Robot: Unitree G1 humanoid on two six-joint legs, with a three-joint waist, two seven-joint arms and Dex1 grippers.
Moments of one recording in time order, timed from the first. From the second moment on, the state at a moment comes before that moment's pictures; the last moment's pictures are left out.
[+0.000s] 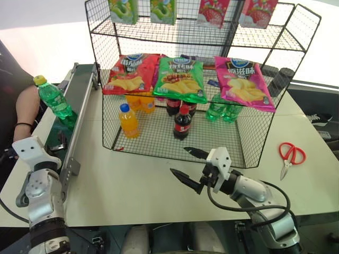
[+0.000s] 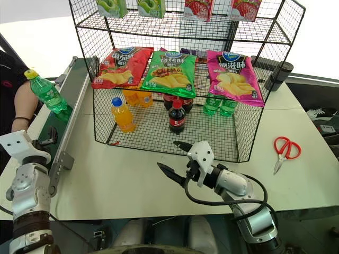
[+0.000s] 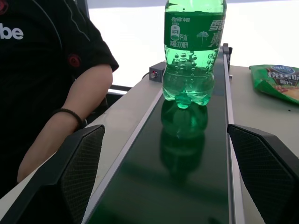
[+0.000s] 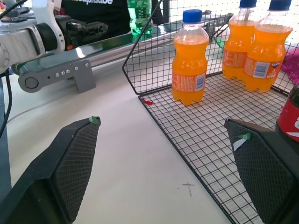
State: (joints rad) left arm -0.13 0.36 0.52 0.23 -0.30 -0.05 -0.09; right arm 0.06 -0.40 0.19 -0.49 0.35 0.32 0.67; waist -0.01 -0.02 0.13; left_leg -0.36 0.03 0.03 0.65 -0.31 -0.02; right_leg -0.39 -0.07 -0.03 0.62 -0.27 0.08
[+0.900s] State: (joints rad) left arm -0.15 0.36 0.53 0.29 -0.29 -0.11 -0.08; right arm 0.06 -0.40 0.19 -0.46 0.37 0.30 0.70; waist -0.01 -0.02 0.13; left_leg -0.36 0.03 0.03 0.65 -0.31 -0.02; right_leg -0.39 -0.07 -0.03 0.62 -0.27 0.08
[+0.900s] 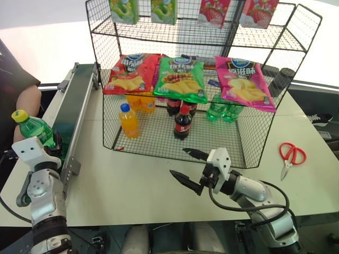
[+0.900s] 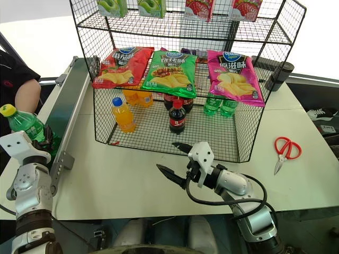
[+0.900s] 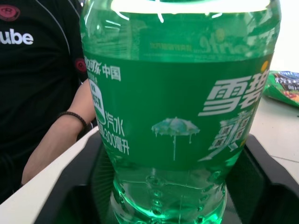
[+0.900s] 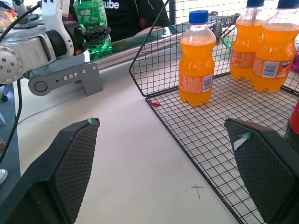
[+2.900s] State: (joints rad) left arm -0.29 0.29 -0.22 0.16 -0.29 -0.14 -1.06; right arm -0.10 -0.39 0.17 -0.51 0.42 0.45 0.63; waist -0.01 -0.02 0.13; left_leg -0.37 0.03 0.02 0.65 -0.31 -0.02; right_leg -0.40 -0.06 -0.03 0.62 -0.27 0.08
